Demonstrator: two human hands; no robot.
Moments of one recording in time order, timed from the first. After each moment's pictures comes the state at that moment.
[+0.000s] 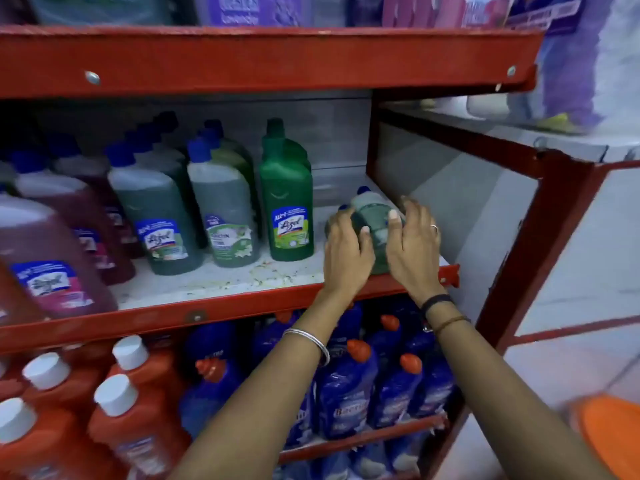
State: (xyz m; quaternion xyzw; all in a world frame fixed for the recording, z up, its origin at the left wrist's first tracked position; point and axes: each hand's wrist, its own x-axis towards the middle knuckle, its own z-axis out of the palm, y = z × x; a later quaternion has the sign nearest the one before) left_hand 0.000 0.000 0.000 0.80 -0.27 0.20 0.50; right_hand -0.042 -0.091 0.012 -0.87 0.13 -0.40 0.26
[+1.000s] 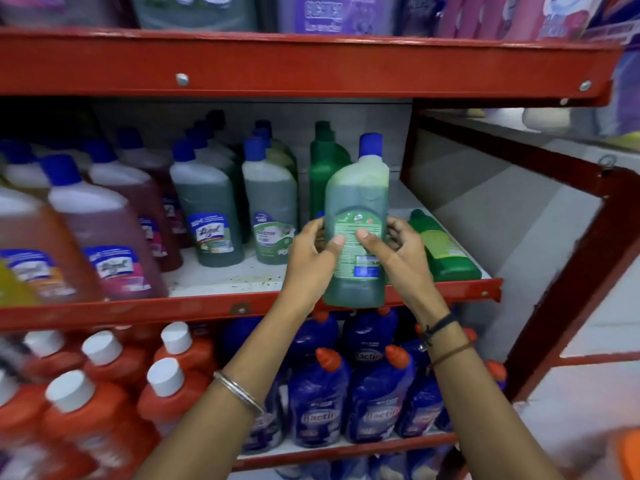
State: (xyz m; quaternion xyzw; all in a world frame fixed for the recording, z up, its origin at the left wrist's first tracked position) left_hand -0.016 0.125 0.038 0.67 -0.18 0.04 0.71; right_hand -0.035 -0.008 0.028 -0.71 -0.01 -0.26 0.66
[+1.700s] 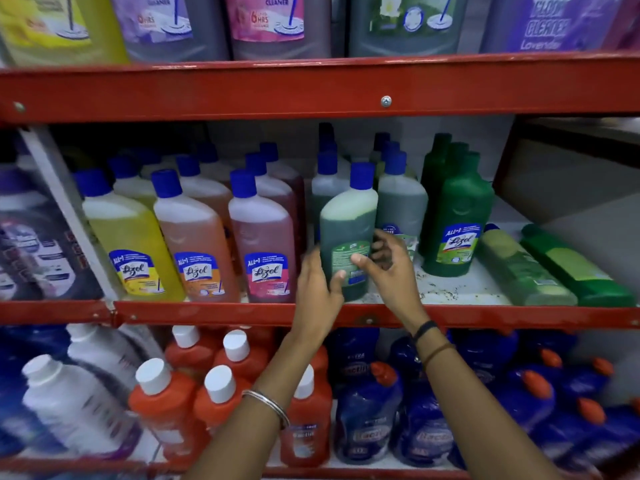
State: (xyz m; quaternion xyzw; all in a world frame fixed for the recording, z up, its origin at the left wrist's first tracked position) left_hand 0.041 0.306 -0.017 0.82 -0.14 0.22 0.50; right_hand 0.046 0.171 -0.006 -0.75 -0.07 -0.25 0.61
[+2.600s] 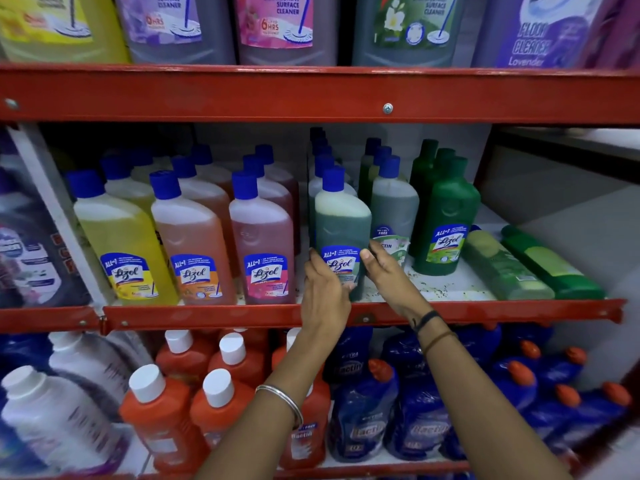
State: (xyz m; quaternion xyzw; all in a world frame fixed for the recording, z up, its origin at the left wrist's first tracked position) left_hand 0.033 0.293 -0.012 0.90 -0.10 0.16 0.40; right_hand 0.032 0.171 0.008 -0.80 -0.09 -0.11 0.59
